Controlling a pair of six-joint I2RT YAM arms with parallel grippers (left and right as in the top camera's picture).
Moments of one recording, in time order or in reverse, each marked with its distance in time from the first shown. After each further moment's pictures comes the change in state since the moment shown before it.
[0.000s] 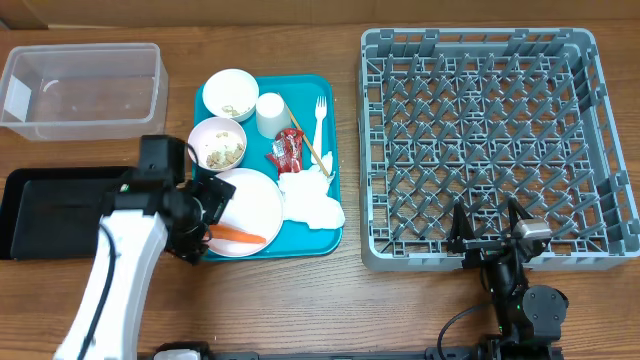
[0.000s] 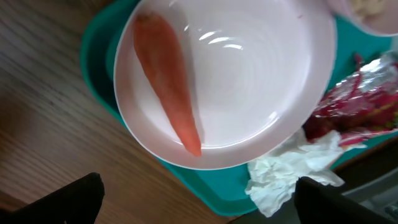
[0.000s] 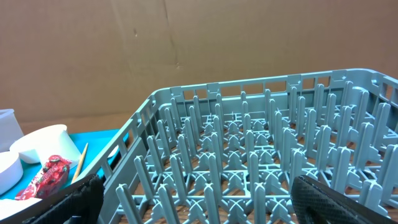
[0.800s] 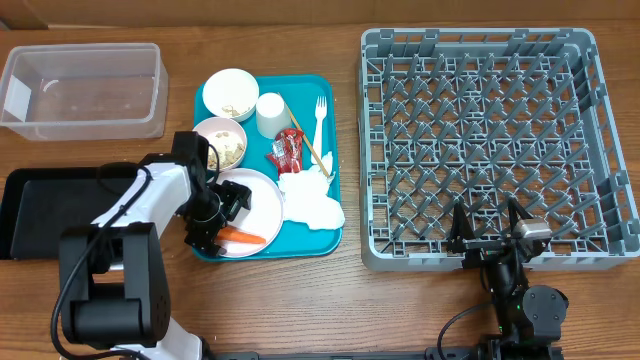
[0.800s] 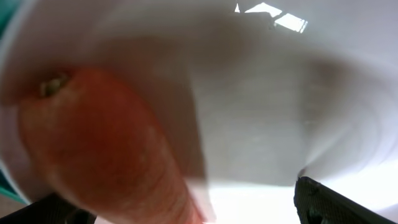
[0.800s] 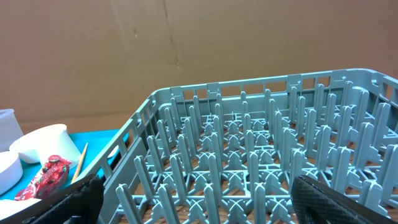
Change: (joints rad) left arm 0.000 0.412 0.003 0.166 0.047 0.031; right arm 0.000 0.000 0.000 0.000 0.000 0.000
